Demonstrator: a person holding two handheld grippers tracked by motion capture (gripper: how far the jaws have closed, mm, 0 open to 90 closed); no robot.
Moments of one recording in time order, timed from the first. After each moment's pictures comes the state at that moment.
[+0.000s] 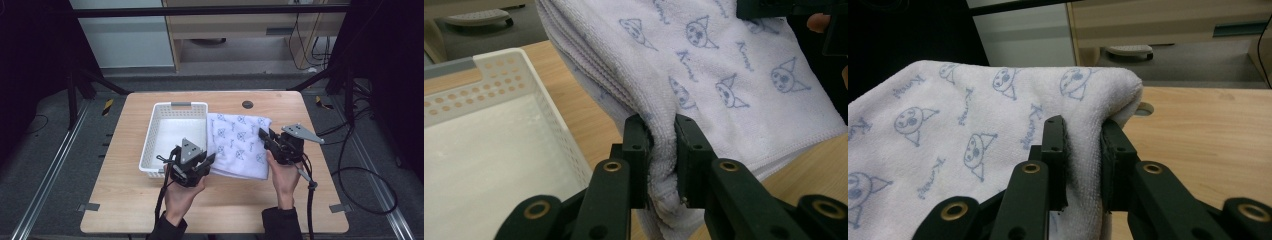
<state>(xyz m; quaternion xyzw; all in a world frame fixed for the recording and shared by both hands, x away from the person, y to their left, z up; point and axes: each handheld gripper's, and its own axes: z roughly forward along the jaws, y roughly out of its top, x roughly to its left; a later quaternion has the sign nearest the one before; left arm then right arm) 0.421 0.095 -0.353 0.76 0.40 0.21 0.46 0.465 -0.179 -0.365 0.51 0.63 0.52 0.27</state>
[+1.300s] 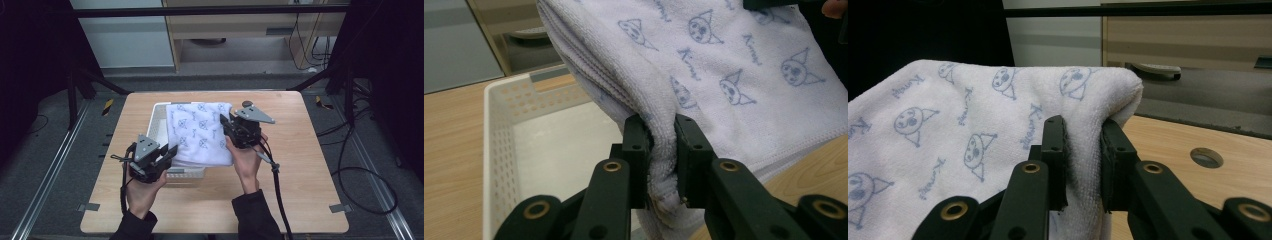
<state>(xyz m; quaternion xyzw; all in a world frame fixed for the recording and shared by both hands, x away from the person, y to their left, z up) 0.419 0.183 -0.341 0.73 0.44 0.27 0.45 0.493 -0.078 -0.332 0.45 0.67 0.53 0.28</state>
